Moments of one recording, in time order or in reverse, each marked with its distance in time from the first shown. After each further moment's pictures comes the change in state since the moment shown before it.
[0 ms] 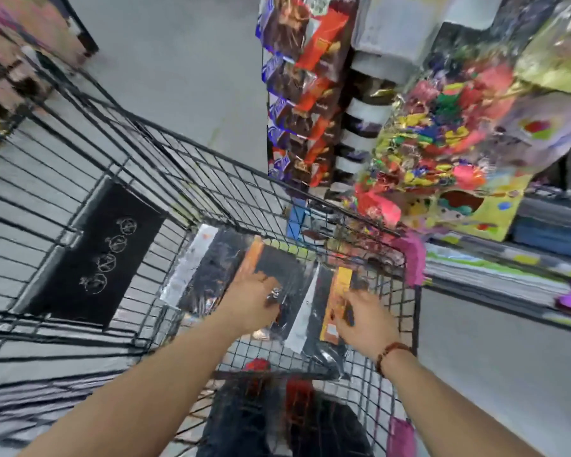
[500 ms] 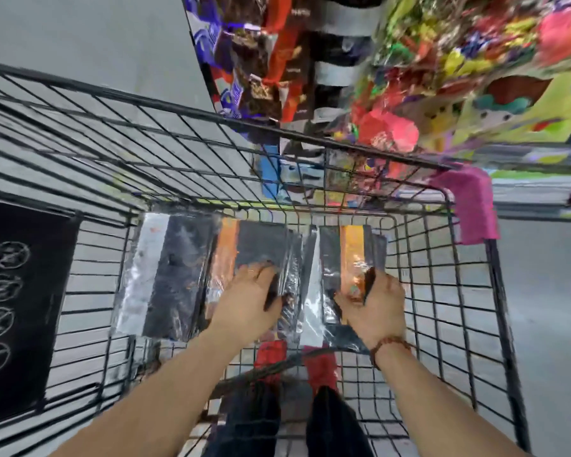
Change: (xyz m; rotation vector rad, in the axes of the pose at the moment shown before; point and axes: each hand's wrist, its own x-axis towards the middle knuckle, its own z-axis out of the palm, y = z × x) left_hand 0.074 -0.062 0.084 0.023 -0.102 0.120; right_hand 0.054 0.009 0.118 0.363 0.259 0.588
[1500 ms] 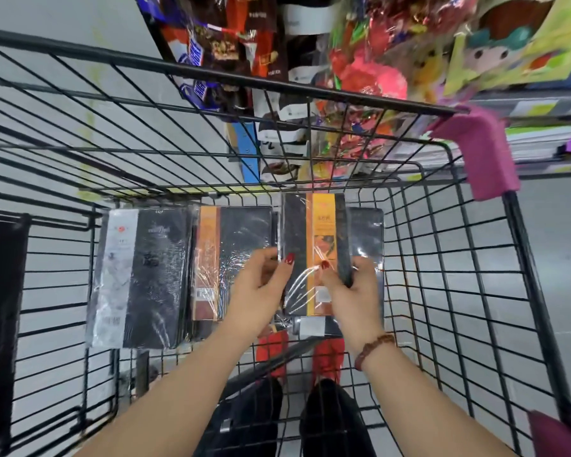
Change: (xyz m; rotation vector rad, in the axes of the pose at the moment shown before) left_hand 0.009 0.024 0.022 -0.845 0.090 -0.244; right_hand -0.030 -0.037 0.027 0.911 -0.027 0.214
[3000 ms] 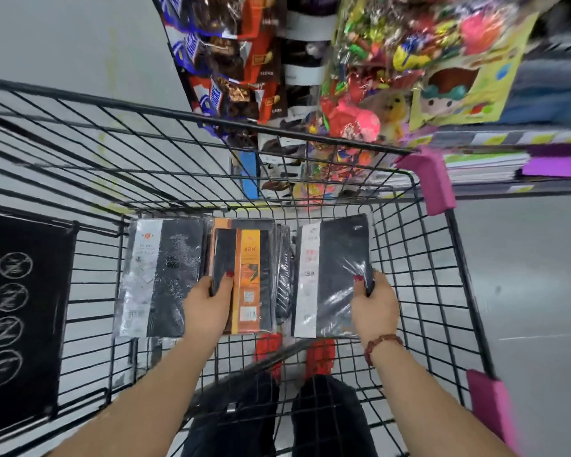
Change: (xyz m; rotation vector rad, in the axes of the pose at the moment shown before) left_hand -0.029 -0.025 -0.060 0.015 0.323 -0.207; right_hand -0.026 -0.010 -0.046 -0.448 0.276 -0.096
